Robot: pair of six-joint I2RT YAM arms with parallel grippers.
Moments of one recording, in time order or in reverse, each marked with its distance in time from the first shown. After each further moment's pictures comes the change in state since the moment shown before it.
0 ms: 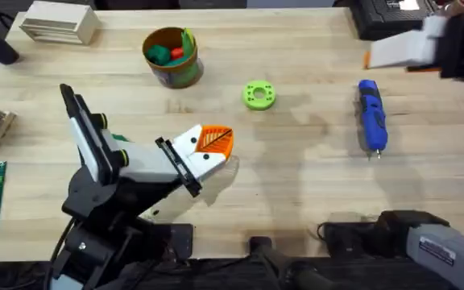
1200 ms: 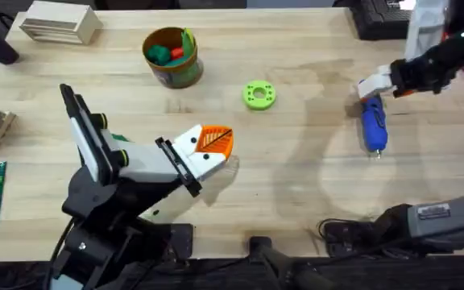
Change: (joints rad) left arm 0.000 0.000 0.000 0.000 0.000 0.000; right arm -0.242 0.588 -0.076 0.250 0.172 -0.395
